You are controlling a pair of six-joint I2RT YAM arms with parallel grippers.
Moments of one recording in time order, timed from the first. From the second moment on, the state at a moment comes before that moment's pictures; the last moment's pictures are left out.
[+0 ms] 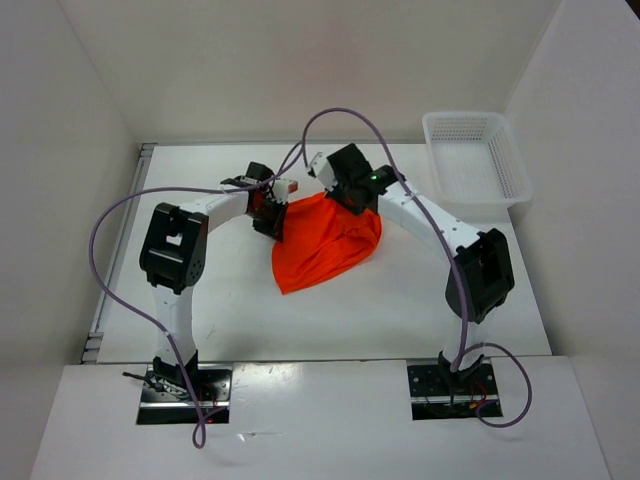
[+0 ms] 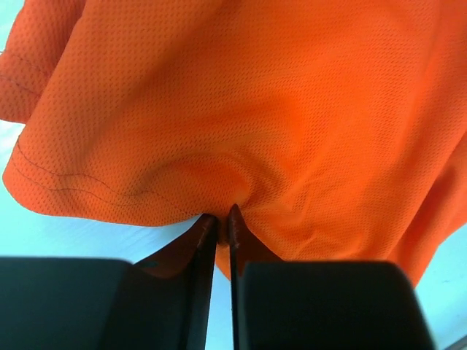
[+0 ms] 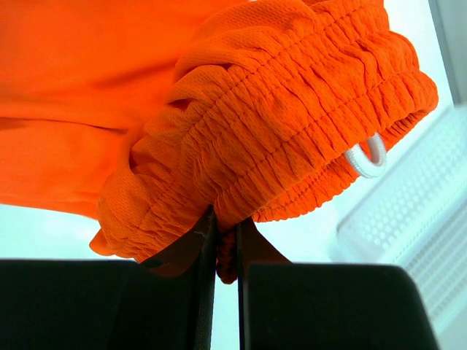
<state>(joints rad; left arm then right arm) -0.30 2.08 1.48 -0.56 0.32 0.07 0.58 1.79 1.60 -0.72 0.24 -0.46</state>
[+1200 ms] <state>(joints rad) -0.06 2.11 1.60 -0.75 0.32 0.05 0.94 2.02 1.93 -0.73 -0.11 -0.35</state>
